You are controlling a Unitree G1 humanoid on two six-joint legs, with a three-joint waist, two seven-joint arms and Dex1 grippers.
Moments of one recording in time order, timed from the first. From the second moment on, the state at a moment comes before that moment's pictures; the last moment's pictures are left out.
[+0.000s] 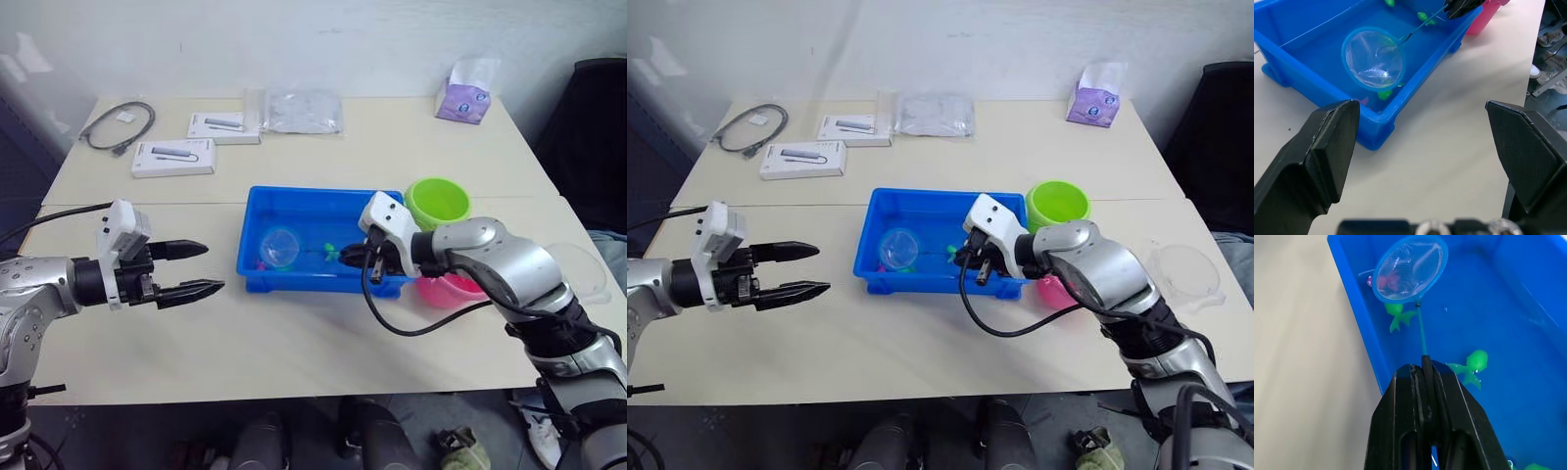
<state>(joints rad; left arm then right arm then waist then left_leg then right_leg) -0.21 0.92 0.35 -0.28 -0.63 0.79 -1.05 -0.76 -0.65 0.37 -0.18 0.37 0.85 0.84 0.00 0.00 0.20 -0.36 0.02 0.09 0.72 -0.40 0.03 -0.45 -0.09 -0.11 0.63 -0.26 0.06</state>
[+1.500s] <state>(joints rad) -0.15 0.96 0.31 -0.25 -0.63 0.70 -1.10 -0.69 -0.52 0.42 -0.12 0.06 0.63 0.90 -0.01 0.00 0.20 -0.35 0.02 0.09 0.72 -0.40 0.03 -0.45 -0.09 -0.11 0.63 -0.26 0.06</state>
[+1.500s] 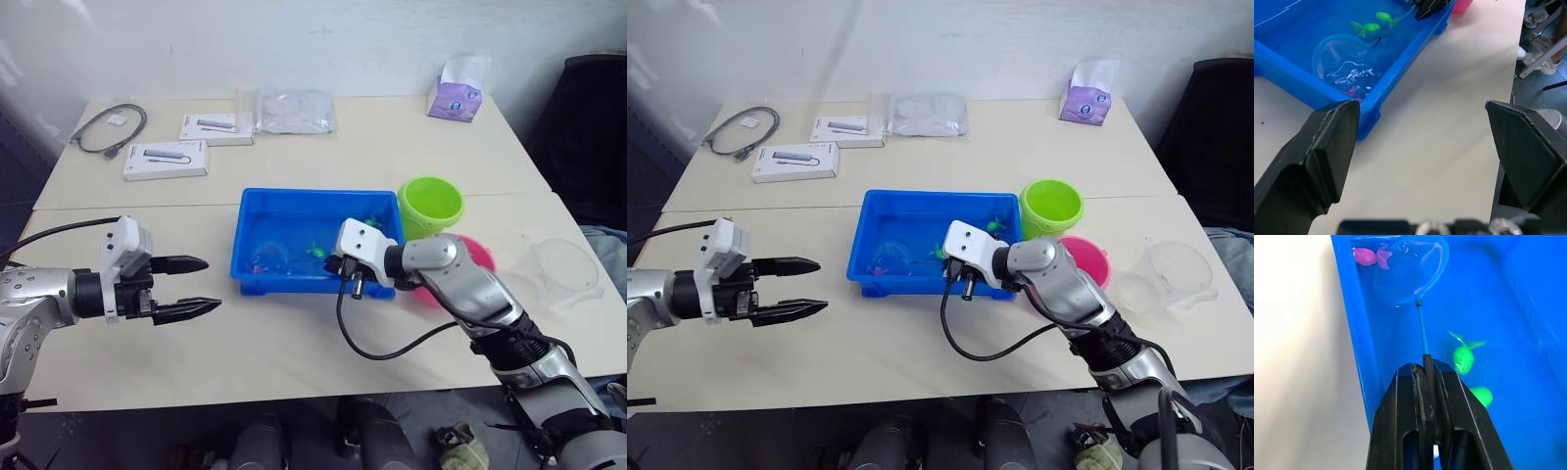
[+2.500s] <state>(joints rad) -0.16 0.97 0.33 -0.21 -0.62 0.67 -1.10 -0.93 -0.40 0.37 0.12 0.17 1.02 1.10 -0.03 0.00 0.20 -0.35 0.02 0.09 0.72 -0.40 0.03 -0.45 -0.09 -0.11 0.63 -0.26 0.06</state>
